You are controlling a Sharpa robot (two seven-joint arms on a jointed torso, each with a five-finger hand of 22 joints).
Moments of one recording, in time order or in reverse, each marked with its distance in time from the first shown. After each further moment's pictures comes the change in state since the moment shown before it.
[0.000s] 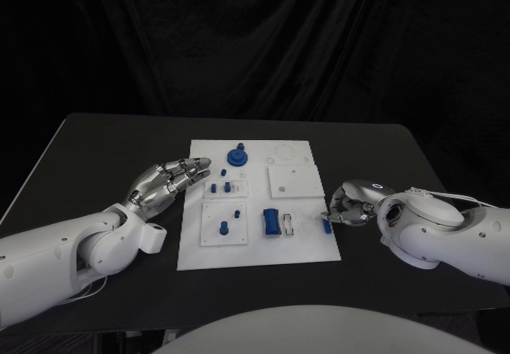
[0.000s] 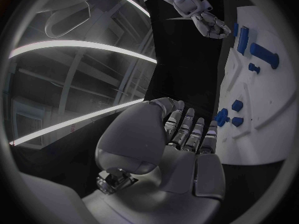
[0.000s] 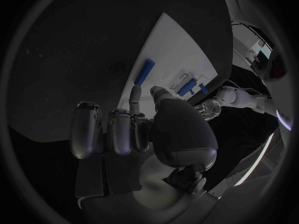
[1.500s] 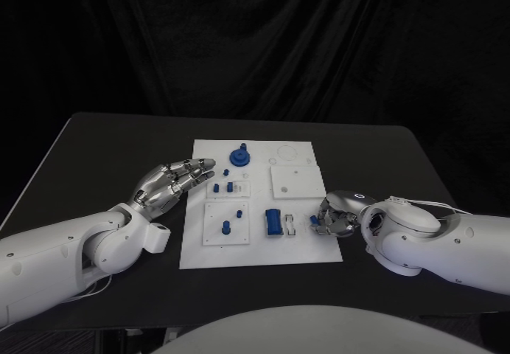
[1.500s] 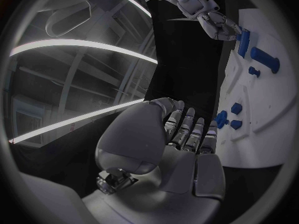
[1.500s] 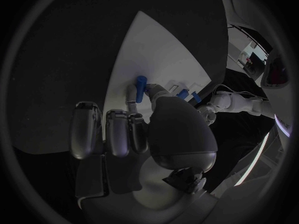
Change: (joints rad) left arm -0.006 0.010 0.000 -0.007 0.003 0.014 0.000; left_hand 0.000 0.000 0.003 0.003 0.000 0.000 0.000 0.000 0.000 0.007 0.007 0.004 0.000 0.000 0.000 0.000 -0.001 0.000 0.000 0.000 0.000 0.000; right arm -0.049 0.093 0.009 -0.035 0.020 0.021 0.029; right_hand 0.174 -0.022 0.114 -0.075 0.164 0.022 0.026 -0.116 -0.042 -0.003 0.021 0.000 0.001 0.000 0.022 0.003 0.000 0.000 0.001 0.020 0.000 0.000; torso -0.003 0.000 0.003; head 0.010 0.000
